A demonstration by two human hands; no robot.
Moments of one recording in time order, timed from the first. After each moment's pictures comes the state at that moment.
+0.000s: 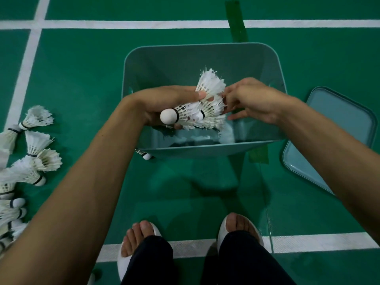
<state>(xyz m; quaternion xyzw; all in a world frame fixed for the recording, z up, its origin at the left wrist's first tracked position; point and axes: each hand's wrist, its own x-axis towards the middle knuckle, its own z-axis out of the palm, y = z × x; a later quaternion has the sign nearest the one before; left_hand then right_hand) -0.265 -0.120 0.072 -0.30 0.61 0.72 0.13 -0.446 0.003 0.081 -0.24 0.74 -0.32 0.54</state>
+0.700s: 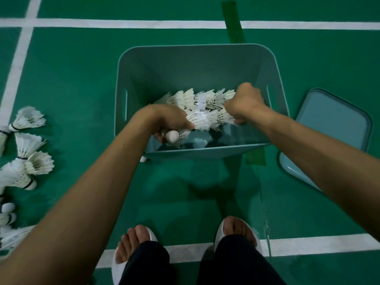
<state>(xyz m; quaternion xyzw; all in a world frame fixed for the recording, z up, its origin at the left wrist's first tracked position) -0.280 -0.118 0.031 -0.40 0.74 0.46 0.29 -0.448 -0.014 0.042 -0.25 0.92 -0.13 0.28</state>
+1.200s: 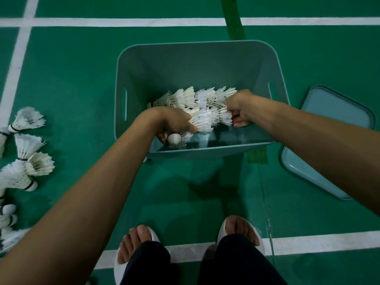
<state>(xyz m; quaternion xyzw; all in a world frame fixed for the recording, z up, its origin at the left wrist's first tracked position) -0.284 -0.113 0.021 -0.38 0.74 0.46 0.30 -0.453 -0.026 0.014 -0.08 0.89 -0.16 0.41</state>
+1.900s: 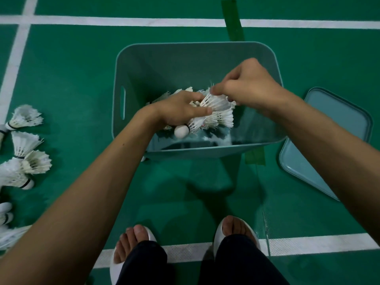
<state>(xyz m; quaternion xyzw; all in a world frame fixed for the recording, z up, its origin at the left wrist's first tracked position) -0.289 -0.108 0.039 -0.31 0.77 0.56 0.09 -0.435 -0.007 0.105 -0.35 0.86 -0.23 0.30</state>
